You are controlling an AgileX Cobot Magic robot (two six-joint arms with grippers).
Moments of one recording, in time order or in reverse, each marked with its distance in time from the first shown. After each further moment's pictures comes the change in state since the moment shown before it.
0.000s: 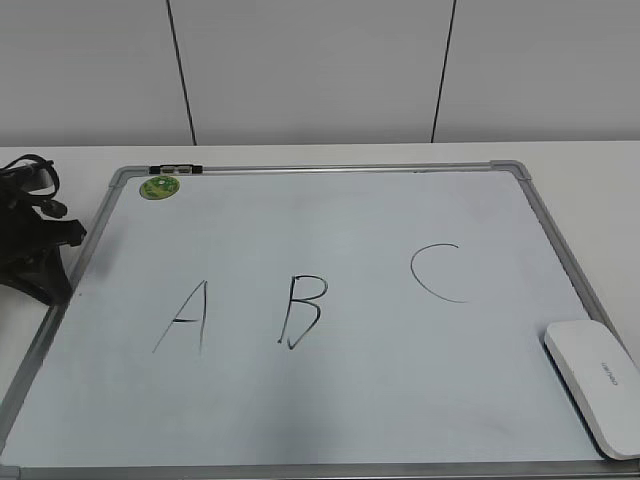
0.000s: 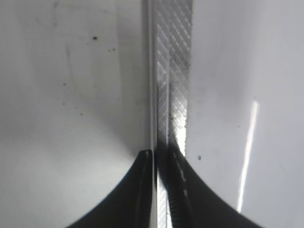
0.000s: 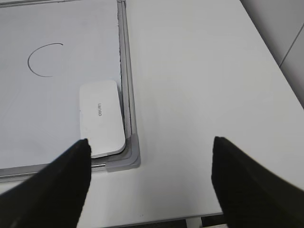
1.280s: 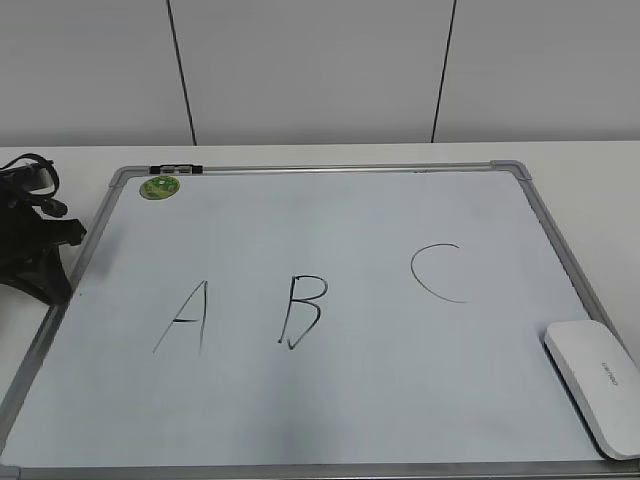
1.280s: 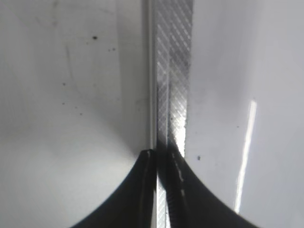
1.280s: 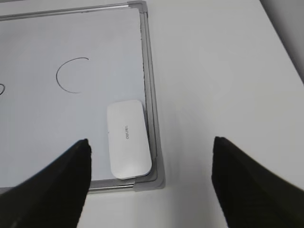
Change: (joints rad) left arm 0.002 0.006 -0.007 -0.003 0.011 0.000; right arm 0.000 0.310 -0.161 0.074 -0.094 -0.011
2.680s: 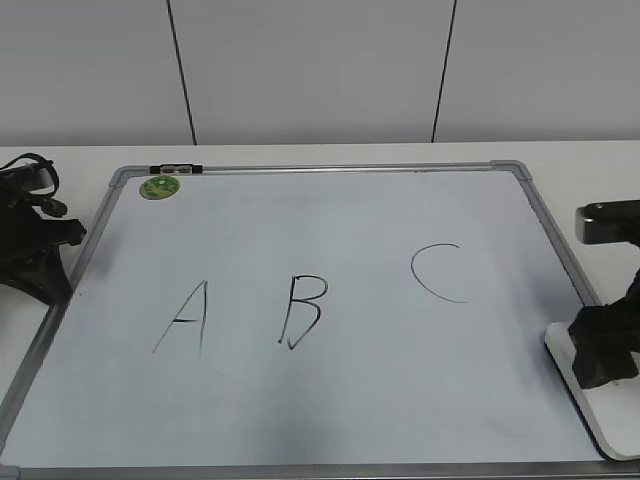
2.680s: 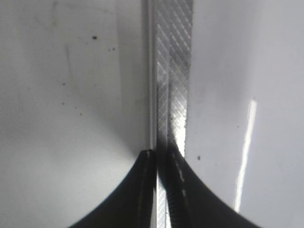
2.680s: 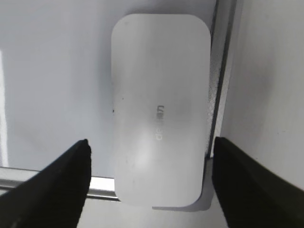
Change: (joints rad) left arm 0.000 0.000 0.000 0.000 0.000 0.000; right arm 0.091 1.177 -0.106 0.084 -0.290 -0.105
